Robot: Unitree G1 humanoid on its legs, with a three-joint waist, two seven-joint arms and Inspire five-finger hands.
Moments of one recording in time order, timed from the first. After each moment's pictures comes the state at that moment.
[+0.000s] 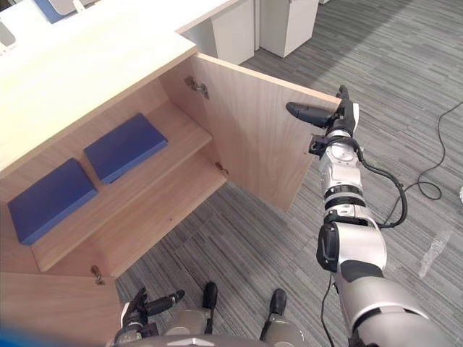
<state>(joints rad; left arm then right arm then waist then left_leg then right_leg) 0.12 -0.04 0.32 0.89 -0.01 -0.12 0.12 -0.97 -0.36 -0.29 0.96 0.11 -0.02 -0.13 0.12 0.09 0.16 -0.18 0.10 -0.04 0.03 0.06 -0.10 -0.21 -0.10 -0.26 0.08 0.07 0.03</state>
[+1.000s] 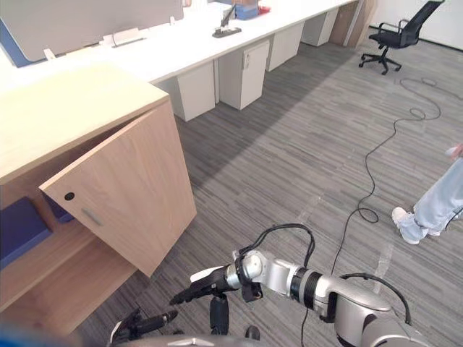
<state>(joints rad) 0.13 0.05 0.47 1.09 0.05 -0.10 0.01 -0.53 -0.45 1.19 0.41 0.09 -0.05 0.64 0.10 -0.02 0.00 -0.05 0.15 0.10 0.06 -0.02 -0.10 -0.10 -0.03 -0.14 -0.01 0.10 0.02</state>
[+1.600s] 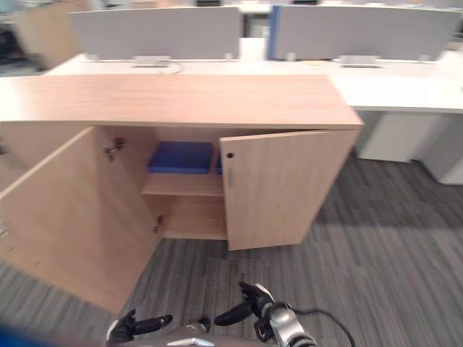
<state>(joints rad) 0.10 0.02 0.43 1.01 0.11 -0.01 0.04 -0.01 -0.01 0.06 1.13 -0.13 0.02 0.13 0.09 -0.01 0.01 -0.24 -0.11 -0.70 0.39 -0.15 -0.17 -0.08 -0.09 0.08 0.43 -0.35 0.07</state>
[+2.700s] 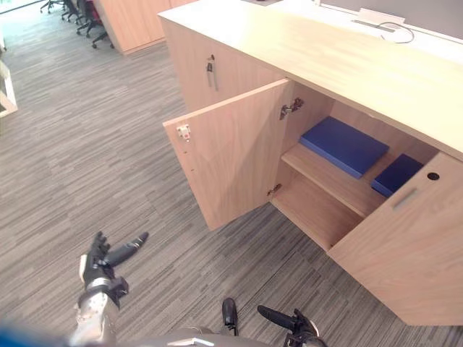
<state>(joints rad) 0.09 -0.01 0.51 0.32 -0.14 -0.01 0.12 0.05 -0.02 -0.44 1.12 0.00 0.00 0.08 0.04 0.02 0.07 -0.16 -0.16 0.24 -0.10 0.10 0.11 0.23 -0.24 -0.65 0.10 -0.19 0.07</state>
